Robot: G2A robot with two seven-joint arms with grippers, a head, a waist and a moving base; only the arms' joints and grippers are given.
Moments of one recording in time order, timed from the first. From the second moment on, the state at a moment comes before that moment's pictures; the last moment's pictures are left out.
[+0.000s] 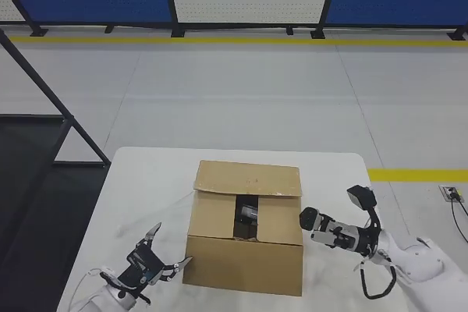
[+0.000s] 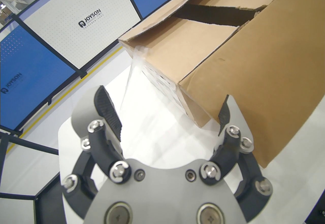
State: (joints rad) left arm 1.56 -1.14 -1.57 -1.86 1.72 -0.47 0.26; right arm -0.92 -0.82 1.06 -1.43 0.38 -0.88 0.77
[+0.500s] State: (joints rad) left arm 1.54 -1.13 -1.56 -1.86 1.70 -0.46 0.25; right arm -0.81 -0.86 1.01 -1.35 0.76 -0.43 0.96
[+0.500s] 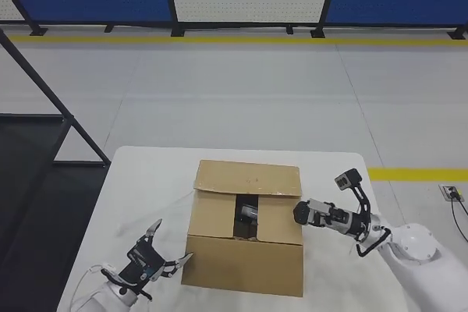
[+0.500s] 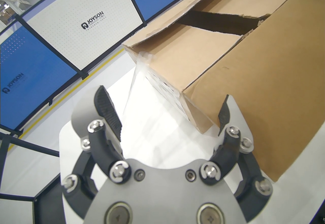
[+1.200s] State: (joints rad) left arm 1.53 -1.13 -1.56 -1.85 1.70 -0.46 0.26; right arm -0.64 -0.95 0.93 -1.17 0.75 -0.37 0.96
